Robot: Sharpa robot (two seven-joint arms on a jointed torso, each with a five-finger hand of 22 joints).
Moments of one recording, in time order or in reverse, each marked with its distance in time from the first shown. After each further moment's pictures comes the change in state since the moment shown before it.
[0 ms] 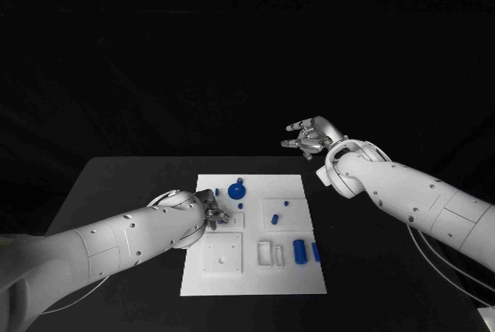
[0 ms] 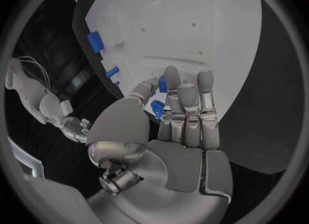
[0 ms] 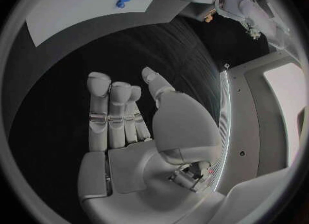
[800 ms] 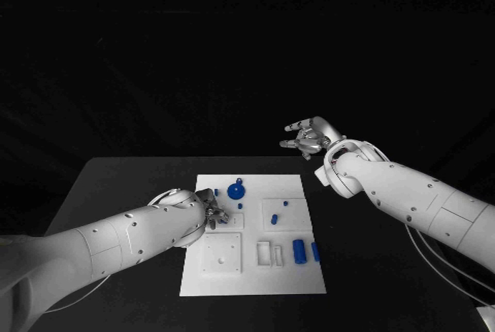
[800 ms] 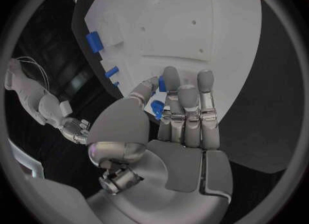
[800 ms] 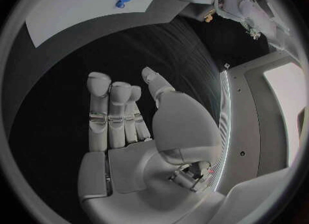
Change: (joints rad) left arm 0.002 0.018 0.001 -0.023 -0.003 0.017 -0.001; left_hand 0.000 0.000 0.025 -0.020 -0.103 0.009 -0.002 0.000 -0.007 0.006 0.006 0.051 0.016 0.008 -0.004 0.004 0.016 -0.011 0.011 0.003 0.000 0.000; right arm 0.000 0.004 0.000 -0.004 0.000 0.001 -0.001; right_hand 0.000 0.000 0.000 0.000 0.000 0.000 0.000 0.000 0.000 0.000 0.000 0.000 -0.002 0.000 0.000 0.000 -0.001 0.000 0.000 0.000 0.000 0.000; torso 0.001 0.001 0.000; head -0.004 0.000
